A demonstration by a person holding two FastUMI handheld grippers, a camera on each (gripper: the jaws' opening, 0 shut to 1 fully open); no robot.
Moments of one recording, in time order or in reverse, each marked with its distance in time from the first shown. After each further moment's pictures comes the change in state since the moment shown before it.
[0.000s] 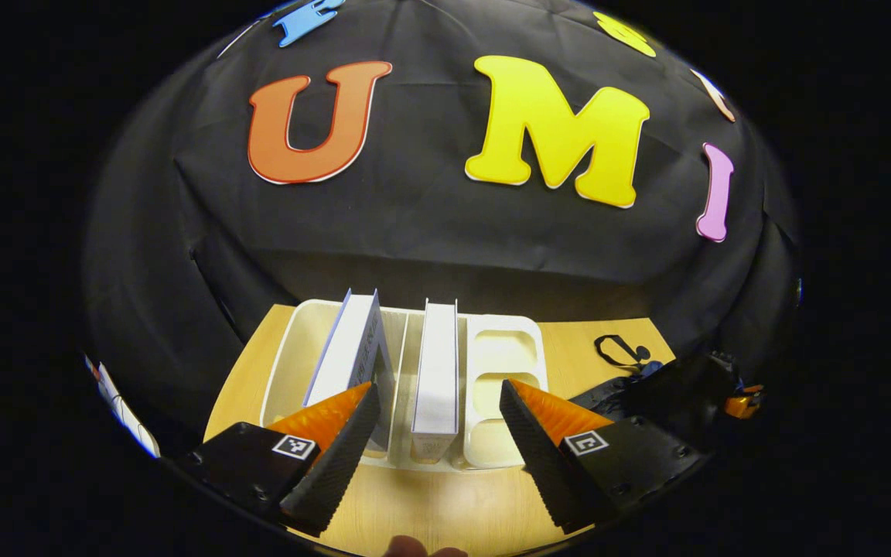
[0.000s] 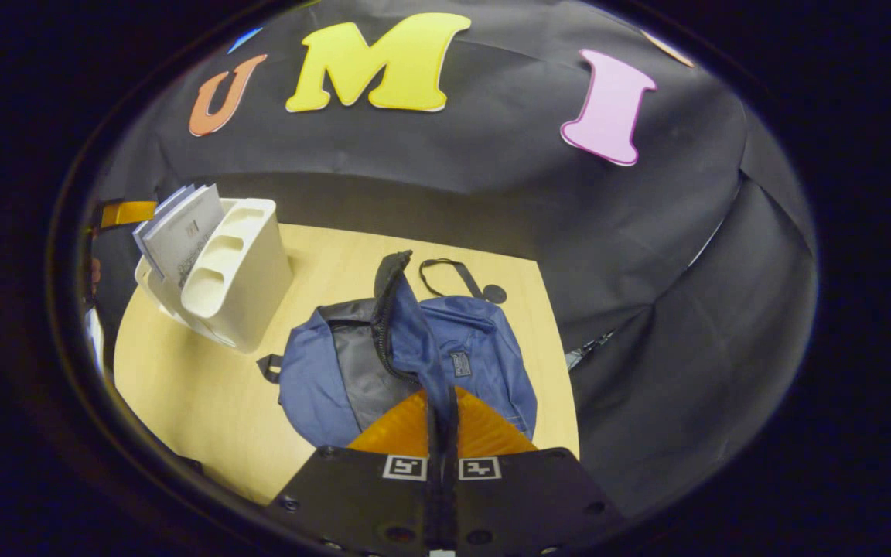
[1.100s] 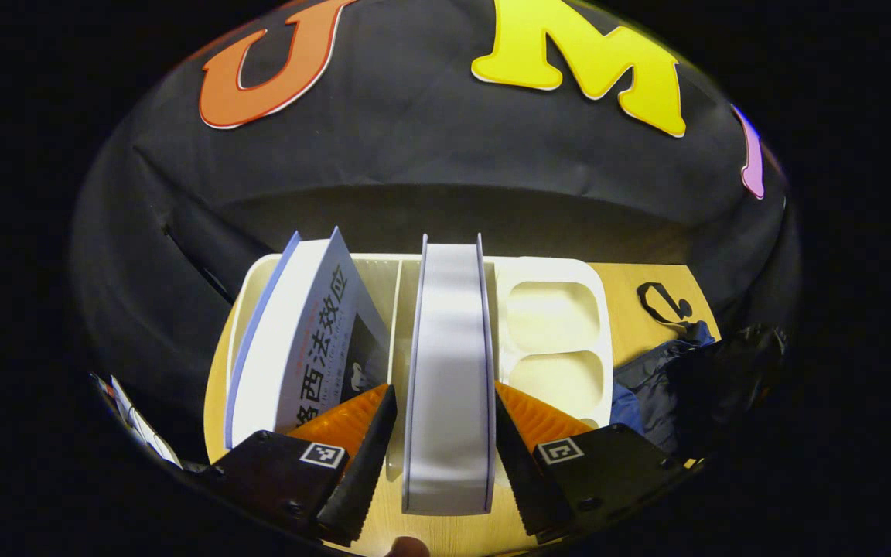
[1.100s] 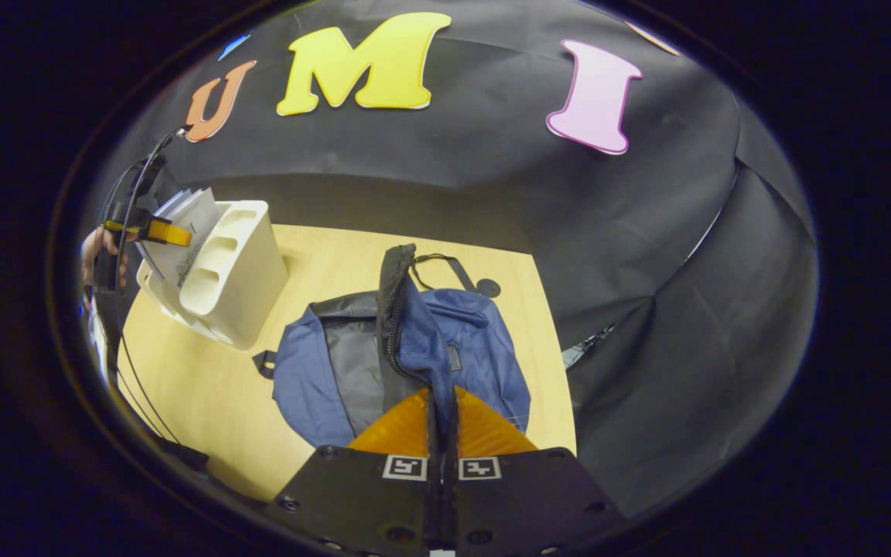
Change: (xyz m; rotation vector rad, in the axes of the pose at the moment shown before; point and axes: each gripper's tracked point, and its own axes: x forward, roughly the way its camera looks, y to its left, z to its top) left arm 0.084 0.010 -0.040 0.028 0.298 0.004; right arm 0.000 -0.015 -0.006 0.010 0.010 0.029
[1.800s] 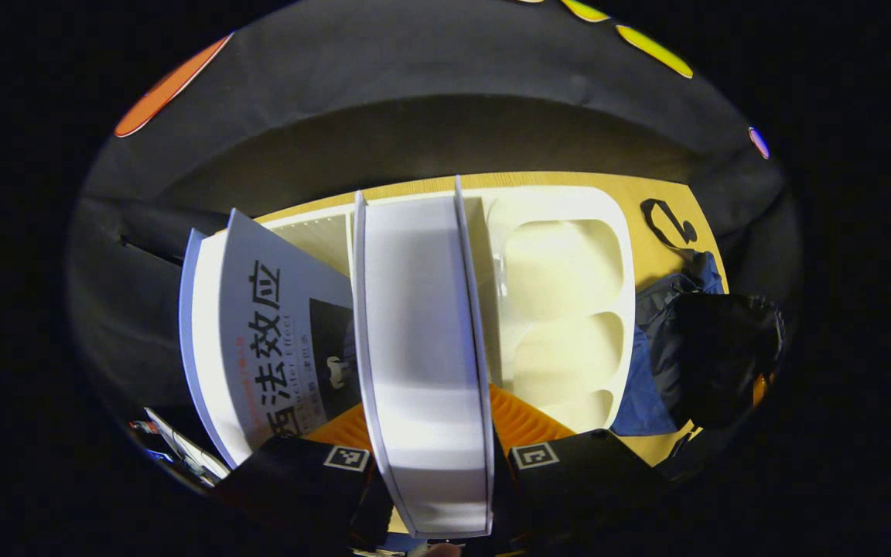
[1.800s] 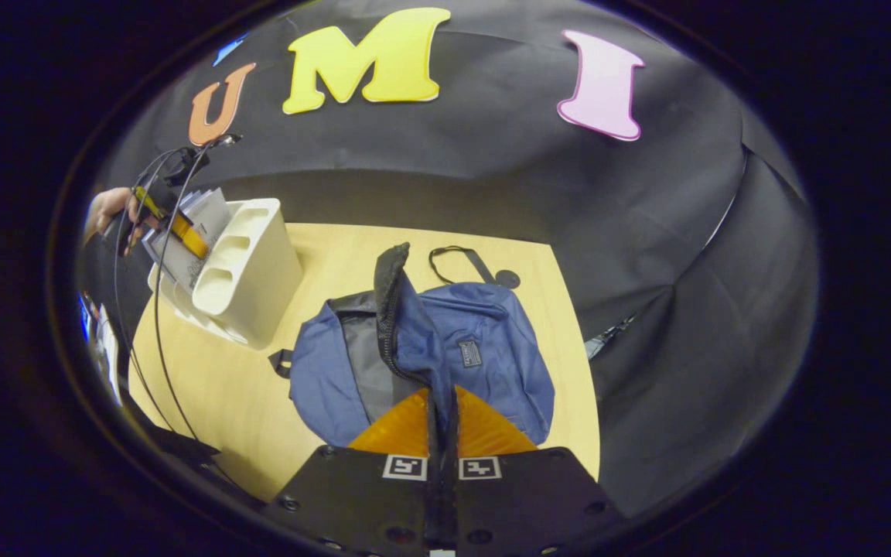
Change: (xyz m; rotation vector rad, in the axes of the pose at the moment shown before) left arm 0.012 0.001 -0.017 0.149 0.397 -0.007; right arm 0.007 0.014 -0.010 0.031 0.019 0.061
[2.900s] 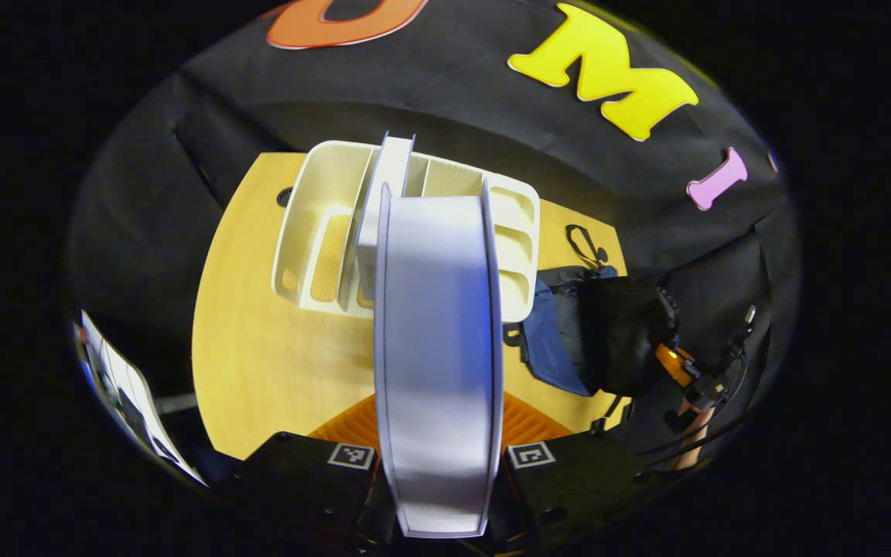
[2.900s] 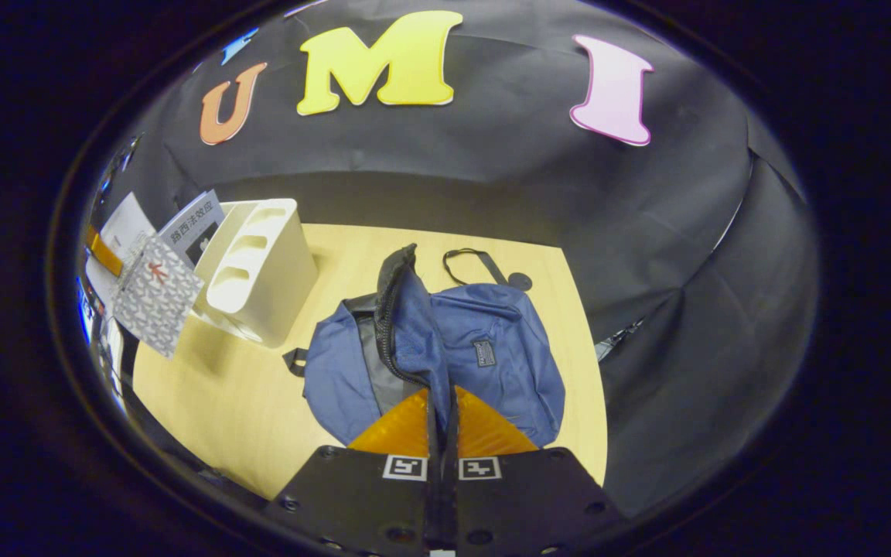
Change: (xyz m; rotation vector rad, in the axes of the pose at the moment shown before) left arm -0.165 0.000 -0.154 -0.316 -0.115 -0.336; right arm -0.006 0.014 -0.002 -0.024 -0.002 0.038
